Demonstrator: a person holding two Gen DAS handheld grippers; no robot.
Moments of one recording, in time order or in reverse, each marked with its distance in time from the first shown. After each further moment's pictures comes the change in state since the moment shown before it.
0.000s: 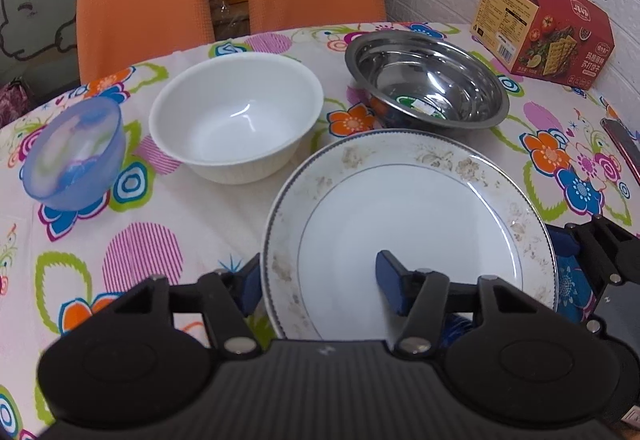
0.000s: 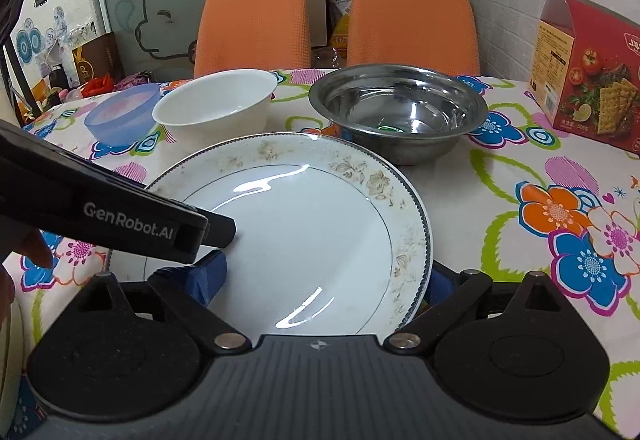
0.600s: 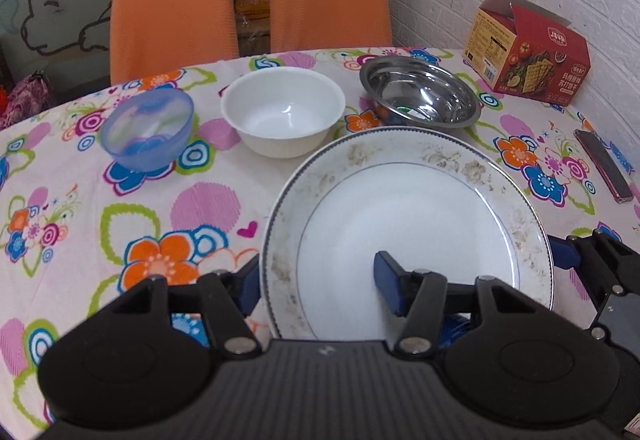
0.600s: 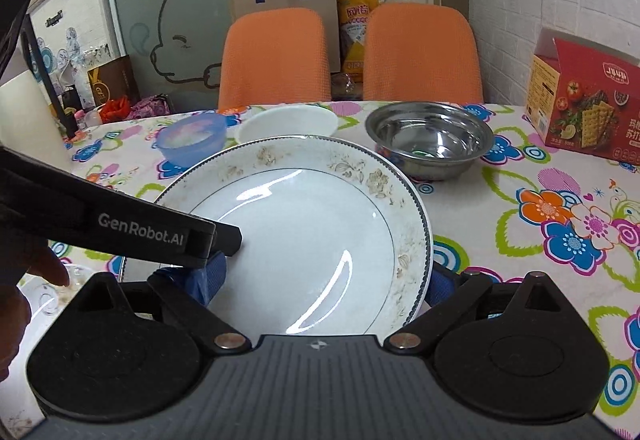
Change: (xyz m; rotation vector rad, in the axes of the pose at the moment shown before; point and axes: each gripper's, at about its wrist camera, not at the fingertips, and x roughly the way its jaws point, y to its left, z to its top) left arm -0.088 0.021 -0.043 -0.054 -0.063 0.003; right arm -0.073 0.066 -0.008 0.005 -0.076 0.016
